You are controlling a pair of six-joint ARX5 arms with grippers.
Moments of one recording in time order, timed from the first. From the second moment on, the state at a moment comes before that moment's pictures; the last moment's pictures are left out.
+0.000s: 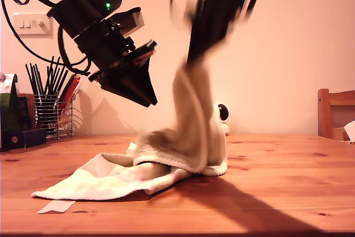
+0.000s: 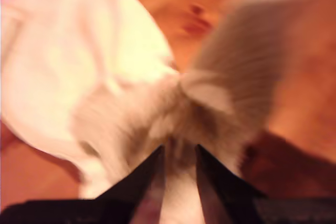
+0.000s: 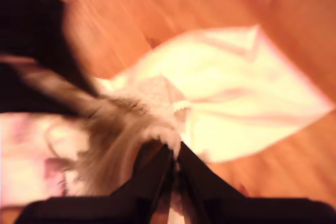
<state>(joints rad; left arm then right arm) -0.46 1.78 1.32 -0.42 0.36 0.11 0.50 1.91 1.70 -0.66 -0.19 -0.49</state>
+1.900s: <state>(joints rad) -0.82 2.05 1.32 -0.20 -0.20 0.56 0.22 1.98 1.69 -0.49 -0.29 -0.37</state>
